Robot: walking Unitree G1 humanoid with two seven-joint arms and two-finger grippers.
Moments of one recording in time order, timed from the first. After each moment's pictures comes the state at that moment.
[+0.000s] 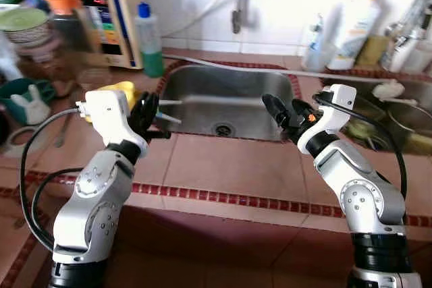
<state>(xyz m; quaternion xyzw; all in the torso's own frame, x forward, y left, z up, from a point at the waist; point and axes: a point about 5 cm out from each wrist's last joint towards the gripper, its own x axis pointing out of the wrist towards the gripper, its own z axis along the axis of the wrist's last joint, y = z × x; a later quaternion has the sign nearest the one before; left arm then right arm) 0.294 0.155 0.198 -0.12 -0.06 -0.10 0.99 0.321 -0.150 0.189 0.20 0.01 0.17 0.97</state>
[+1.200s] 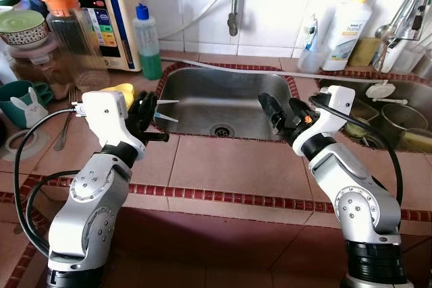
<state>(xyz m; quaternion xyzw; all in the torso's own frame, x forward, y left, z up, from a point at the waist) 0.284 0.155 0.200 -0.10 -0.07 -0.11 0.99 0.312 -0.139 0.193 0.20 -0.01 0.17 0.96</state>
